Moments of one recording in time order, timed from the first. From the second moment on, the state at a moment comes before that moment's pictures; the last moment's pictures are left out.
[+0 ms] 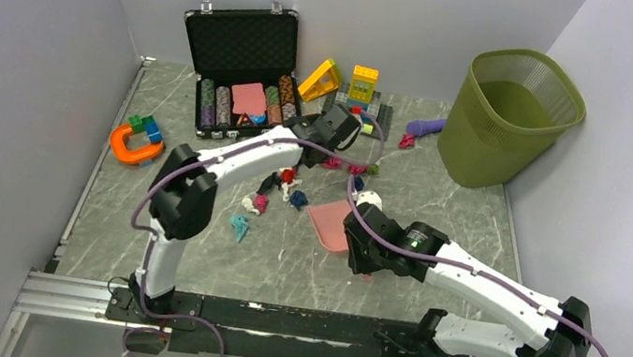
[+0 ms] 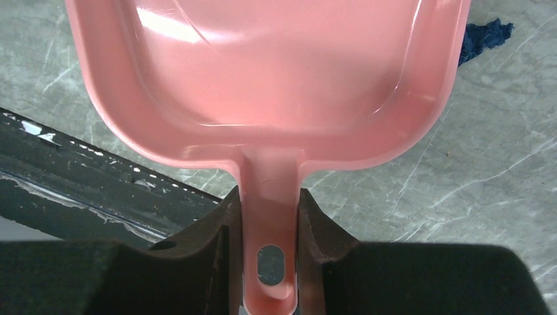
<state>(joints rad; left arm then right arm) -0.79 1.96 1.73 -0.66 -0.69 0.32 1.01 1.10 0.88 -0.89 0.23 0.56</state>
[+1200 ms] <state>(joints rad) -0.86 1.98 1.80 -0.46 -0.56 0.60 1.01 1.06 0.88 -0.94 0.23 0.59</state>
